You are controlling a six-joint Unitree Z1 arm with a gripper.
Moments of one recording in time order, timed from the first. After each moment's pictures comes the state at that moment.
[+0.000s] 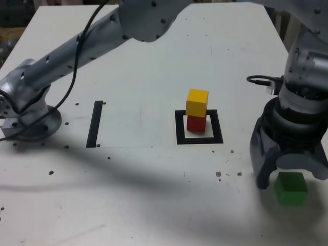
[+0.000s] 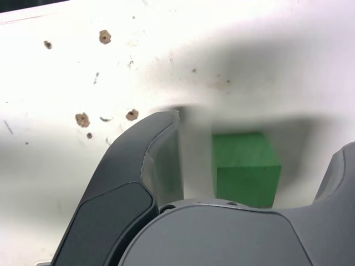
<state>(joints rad) -0.36 2.54 -2.44 1.52 0.05 -0.30</state>
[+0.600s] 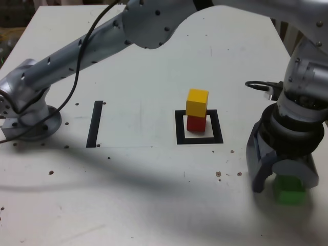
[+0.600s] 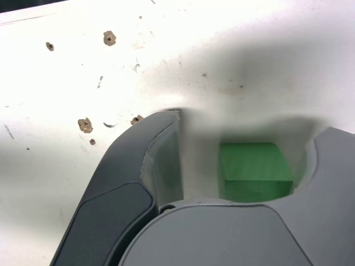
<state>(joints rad) -0.37 2.56 -2.45 1.54 0.05 -0.31</state>
